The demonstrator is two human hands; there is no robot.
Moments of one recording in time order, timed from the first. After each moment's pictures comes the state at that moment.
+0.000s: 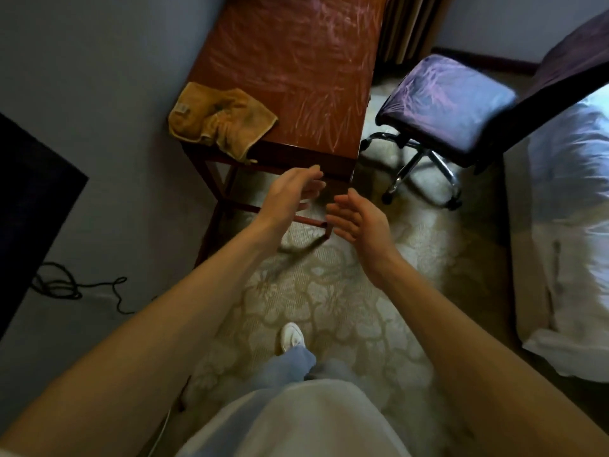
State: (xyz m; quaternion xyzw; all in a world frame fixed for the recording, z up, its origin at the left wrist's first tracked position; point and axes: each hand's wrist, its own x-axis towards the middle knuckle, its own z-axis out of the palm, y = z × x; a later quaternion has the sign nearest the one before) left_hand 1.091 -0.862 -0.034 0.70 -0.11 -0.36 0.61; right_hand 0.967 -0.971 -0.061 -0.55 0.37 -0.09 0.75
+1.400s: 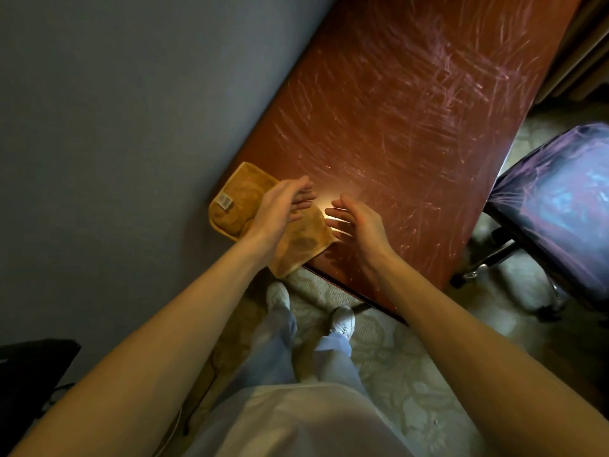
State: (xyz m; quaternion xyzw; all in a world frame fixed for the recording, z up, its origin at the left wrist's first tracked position) left_hand 1.462 -0.986 -0.074 0.72 0.09 -0.28 0.63; right_hand 1.393 -1.131 -0.113 -0.52 0.35 0.08 0.77
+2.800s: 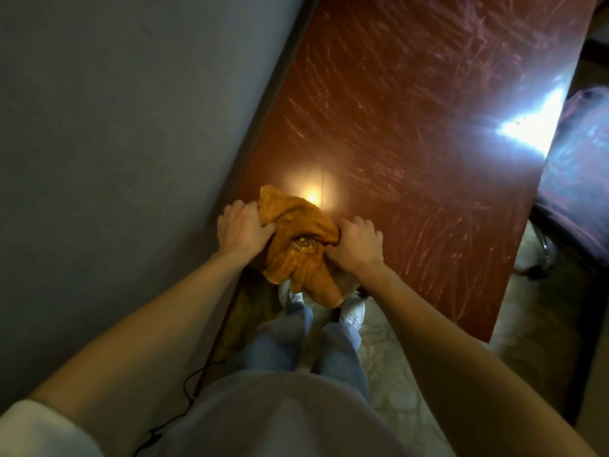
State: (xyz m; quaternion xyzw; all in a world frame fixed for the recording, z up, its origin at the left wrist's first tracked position) left_hand 1.601 -0.863 -0.188 0.95 -0.12 -0.27 0.06; right_hand 1.481 -1.049 -0.196 -0.91 0.24 0.24 0.26
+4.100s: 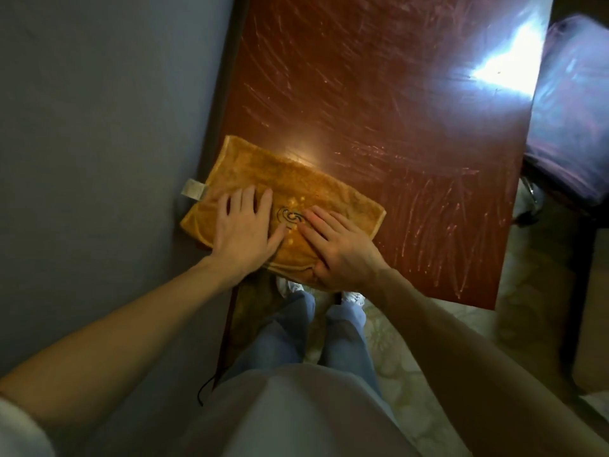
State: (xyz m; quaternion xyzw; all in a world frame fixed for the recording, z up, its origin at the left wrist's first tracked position) left_hand 1.600 -0.878 -0.219 0.91 -0.40 -0.13 -0.03; right_hand 1.453 -1.052 -0.218 -0.97 -0.03 0.16 0.16
